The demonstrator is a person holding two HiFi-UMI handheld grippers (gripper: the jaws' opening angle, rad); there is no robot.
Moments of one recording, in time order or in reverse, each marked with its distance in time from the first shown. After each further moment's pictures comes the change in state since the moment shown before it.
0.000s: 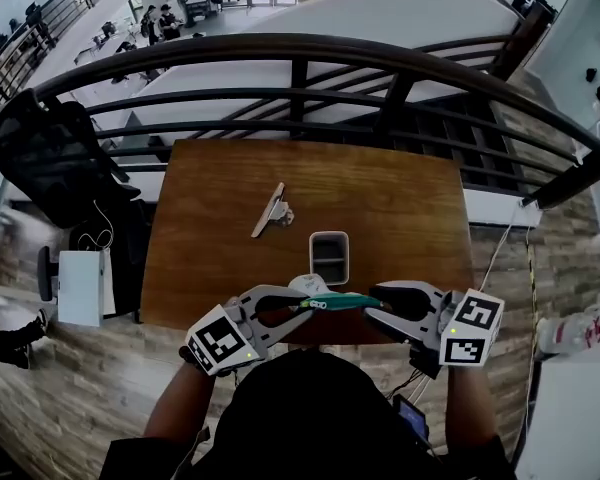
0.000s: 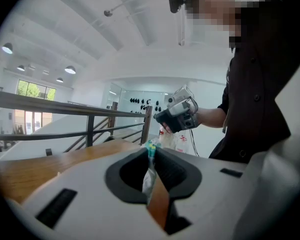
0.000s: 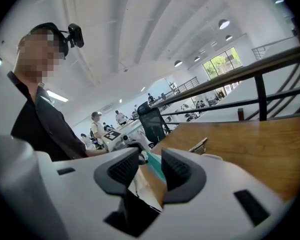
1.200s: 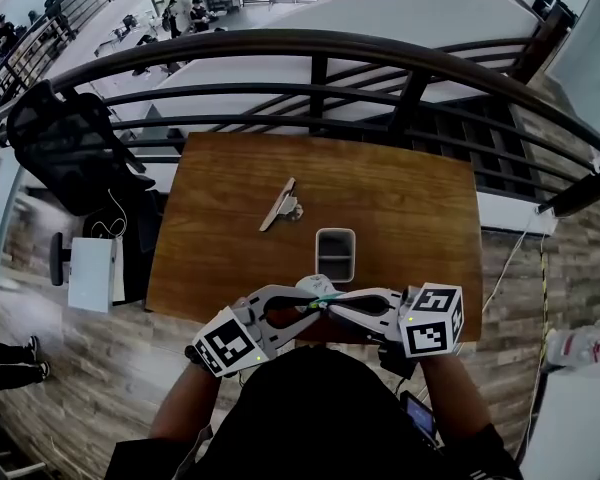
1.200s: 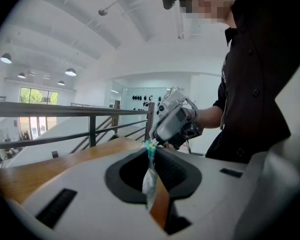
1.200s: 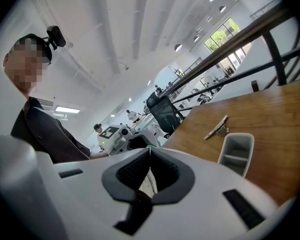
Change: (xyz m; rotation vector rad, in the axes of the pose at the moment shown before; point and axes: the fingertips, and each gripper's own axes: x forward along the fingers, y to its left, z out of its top) left arm 0.012 -0.009 -0.001 0.041 0.049 0.056; right arm 0.061 0.009 -0.034 0.160 0.091 0.199
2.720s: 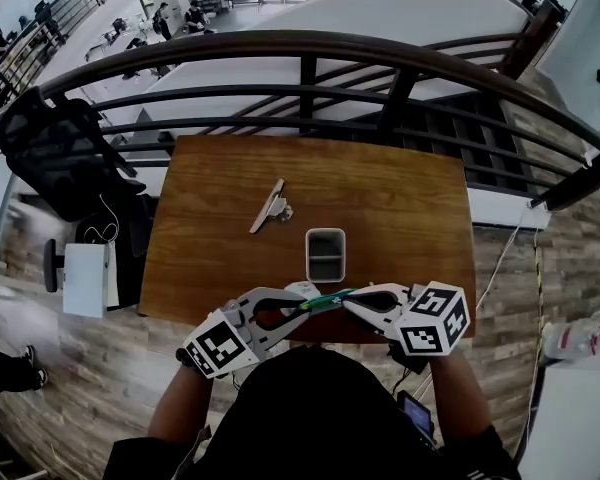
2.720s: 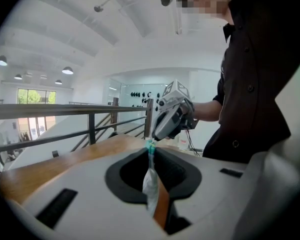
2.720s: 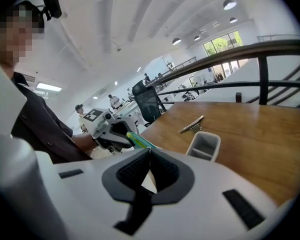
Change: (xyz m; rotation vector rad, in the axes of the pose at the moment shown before) left arm 0.000 -0.002 -0.010 0.026 0.049 -0.014; right arm -0.031 -0.035 -0.020 -0.103 0.155 -0.245
